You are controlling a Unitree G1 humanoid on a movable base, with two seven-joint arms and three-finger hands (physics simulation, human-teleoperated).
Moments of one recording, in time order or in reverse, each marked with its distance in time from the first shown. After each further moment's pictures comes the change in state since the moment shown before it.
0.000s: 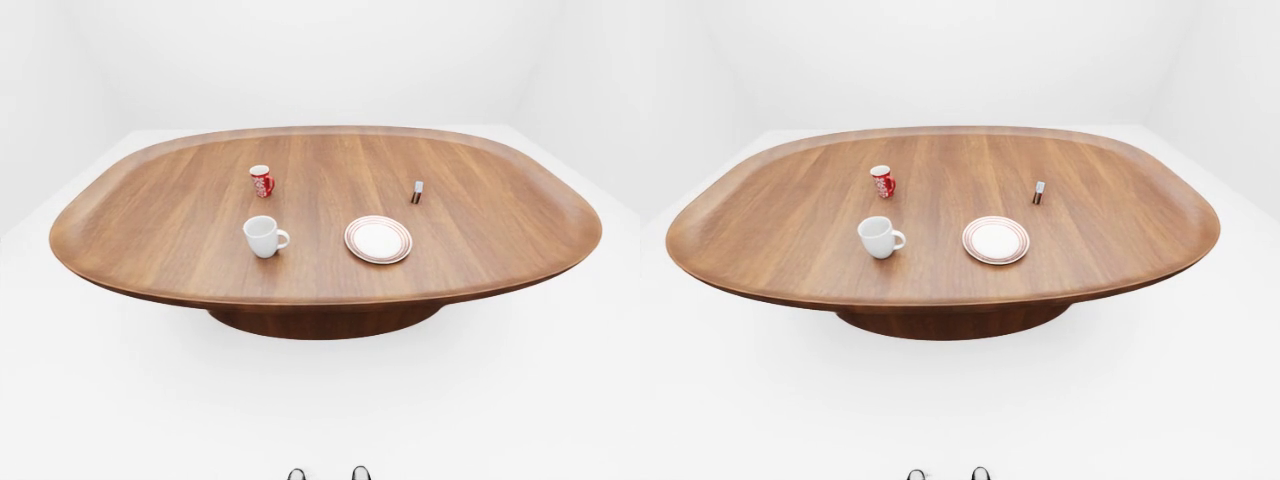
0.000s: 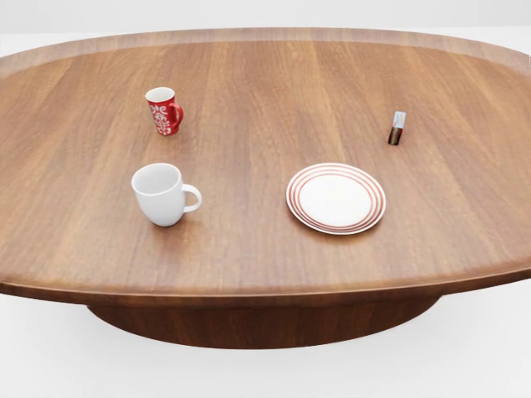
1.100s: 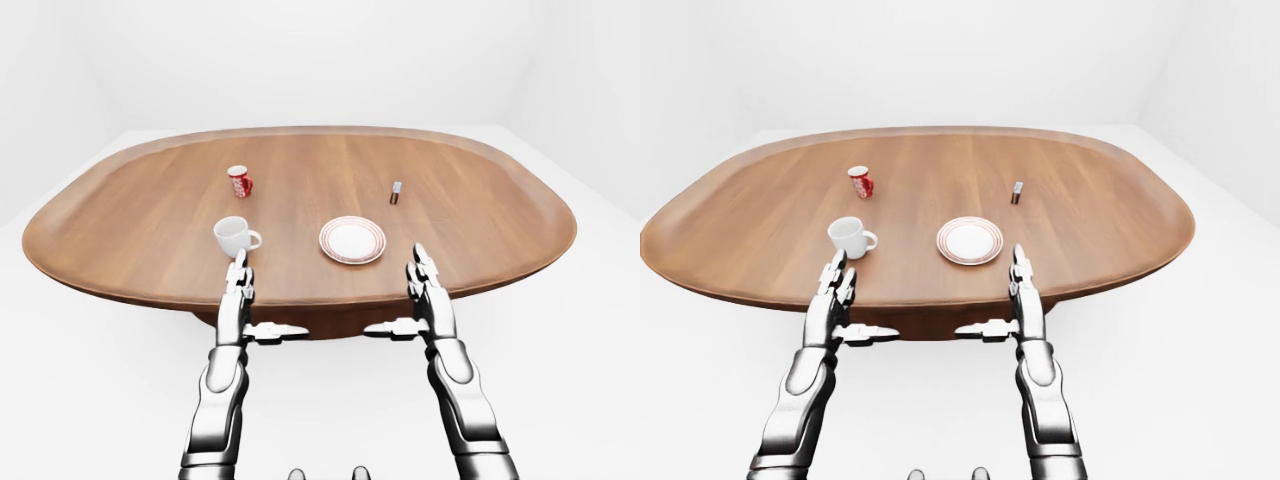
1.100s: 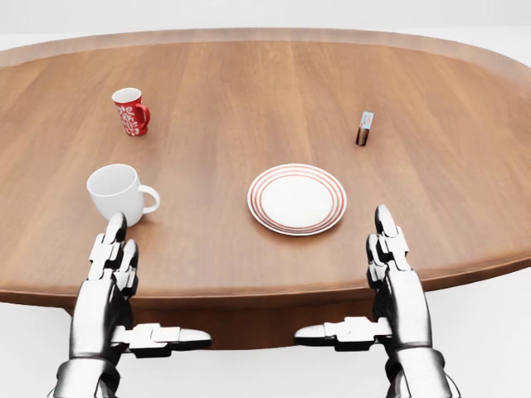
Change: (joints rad) left arm -0.026 -0.339 -0.882 0.801 0.877 -0.083 -0.394; right arm -0.028 0.394 0.973 0.936 -0.840 -0.082 0.202
